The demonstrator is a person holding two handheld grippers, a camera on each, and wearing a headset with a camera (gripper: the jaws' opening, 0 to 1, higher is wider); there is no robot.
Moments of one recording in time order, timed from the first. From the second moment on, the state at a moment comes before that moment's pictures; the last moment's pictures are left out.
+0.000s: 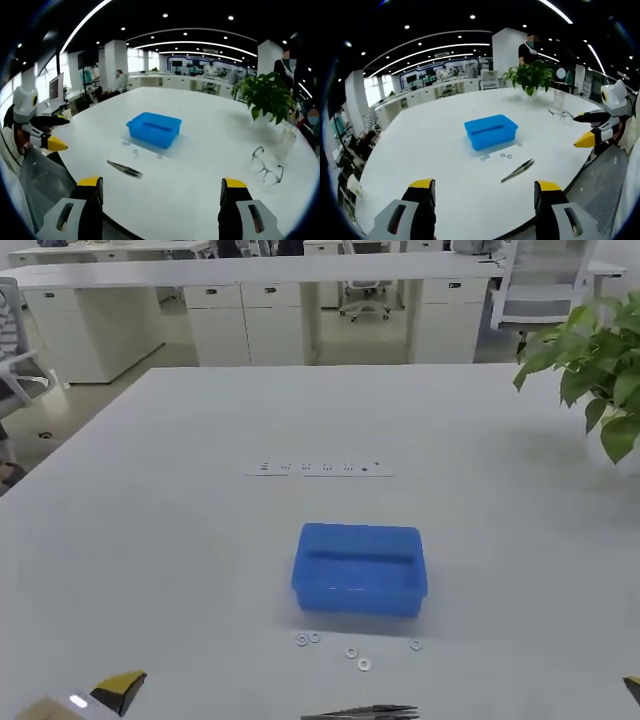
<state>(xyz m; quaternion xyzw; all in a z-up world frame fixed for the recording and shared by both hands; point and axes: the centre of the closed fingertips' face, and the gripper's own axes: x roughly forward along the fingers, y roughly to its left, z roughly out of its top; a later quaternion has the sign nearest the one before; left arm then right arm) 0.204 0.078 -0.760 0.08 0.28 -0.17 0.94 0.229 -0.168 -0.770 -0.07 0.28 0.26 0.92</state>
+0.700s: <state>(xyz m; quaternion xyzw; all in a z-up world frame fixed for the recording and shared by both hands) 0.232 0.031 -0.788 0.14 0.33 -0.34 0.87 0.233 -0.178 -0.768 -0.08 0.26 0.23 0.93</state>
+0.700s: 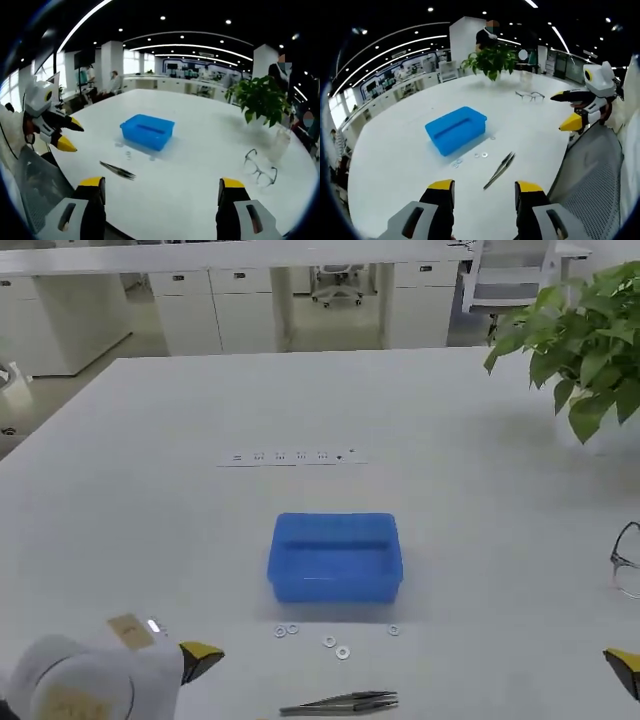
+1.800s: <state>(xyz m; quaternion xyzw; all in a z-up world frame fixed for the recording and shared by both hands) 0.251 0.009 -0.872 0.26 0.41 -0.43 0.76 0.236 -0.184 -0.772 -0.10 0.27 0.22 0.93</state>
